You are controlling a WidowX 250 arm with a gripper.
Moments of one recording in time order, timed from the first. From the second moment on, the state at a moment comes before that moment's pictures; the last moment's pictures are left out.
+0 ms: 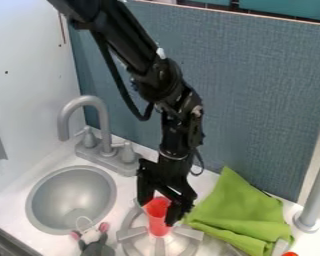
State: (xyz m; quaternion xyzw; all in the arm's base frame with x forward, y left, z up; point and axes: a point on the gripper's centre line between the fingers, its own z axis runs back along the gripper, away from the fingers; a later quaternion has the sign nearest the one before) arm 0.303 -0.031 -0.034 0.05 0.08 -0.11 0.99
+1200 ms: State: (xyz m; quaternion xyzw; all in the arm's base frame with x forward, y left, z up) arm 0.313 -0.043 -0.075 0.02 0.12 -0.10 0.99
